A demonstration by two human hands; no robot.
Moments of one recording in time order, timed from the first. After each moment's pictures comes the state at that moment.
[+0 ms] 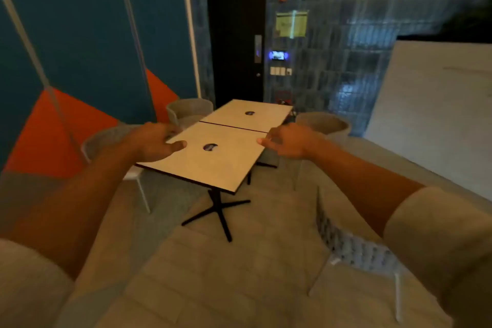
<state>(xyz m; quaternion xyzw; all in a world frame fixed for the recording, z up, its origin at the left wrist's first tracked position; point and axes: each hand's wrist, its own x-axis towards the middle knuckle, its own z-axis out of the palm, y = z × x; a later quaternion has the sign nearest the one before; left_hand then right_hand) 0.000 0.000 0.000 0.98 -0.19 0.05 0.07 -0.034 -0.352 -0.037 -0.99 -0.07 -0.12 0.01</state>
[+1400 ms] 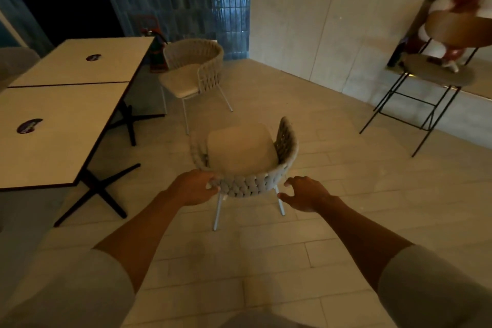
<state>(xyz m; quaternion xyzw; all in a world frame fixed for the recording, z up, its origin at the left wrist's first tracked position) -0.056 -0.529 -0.296 0.87 -0.43 -0.22 0.07 -0.289 -0.770 -0.320 -0.94 0.29 0.14 0.13</state>
